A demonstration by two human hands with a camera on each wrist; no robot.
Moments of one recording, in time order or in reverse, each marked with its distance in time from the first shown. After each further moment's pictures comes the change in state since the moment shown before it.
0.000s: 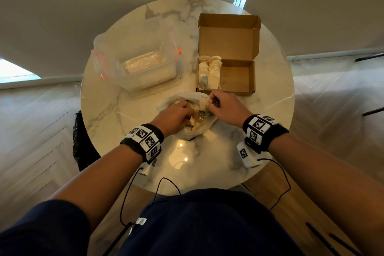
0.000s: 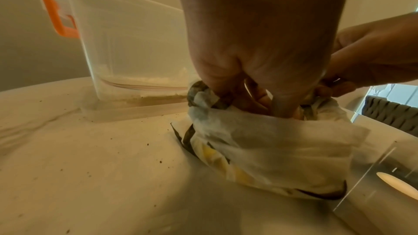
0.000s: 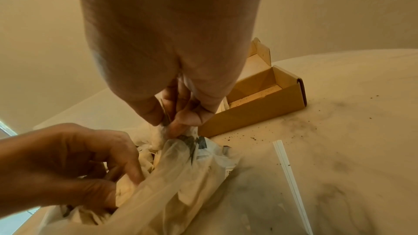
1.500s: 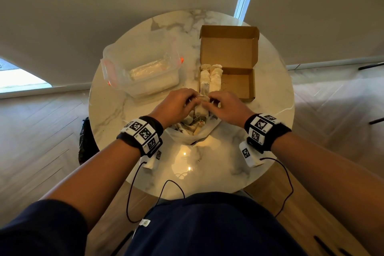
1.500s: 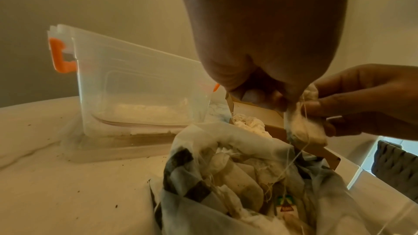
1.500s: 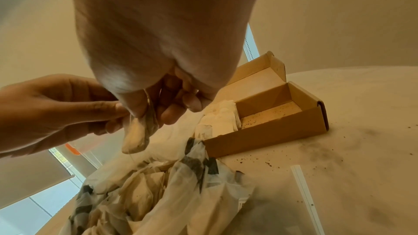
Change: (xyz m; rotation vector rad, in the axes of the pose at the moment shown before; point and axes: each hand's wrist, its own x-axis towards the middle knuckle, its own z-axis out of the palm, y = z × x) left_hand 0.007 0.029 -0.055 -0.096 0.289 0.027; right_hand 0.001 -0.024 -0.020 0.037 -0.020 -0.203
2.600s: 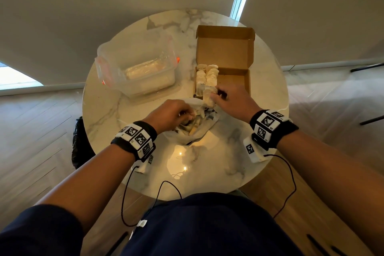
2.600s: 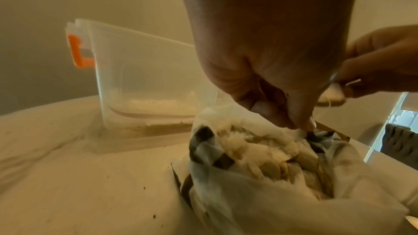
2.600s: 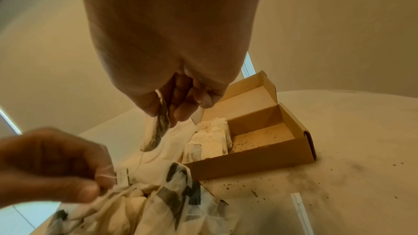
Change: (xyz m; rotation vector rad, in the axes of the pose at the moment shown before) left_hand -0.014 -0.018 0.012 0.024 -0.197 0.000; right_hand -0.004 0.007 -0.029 -0.150 0.109 0.087
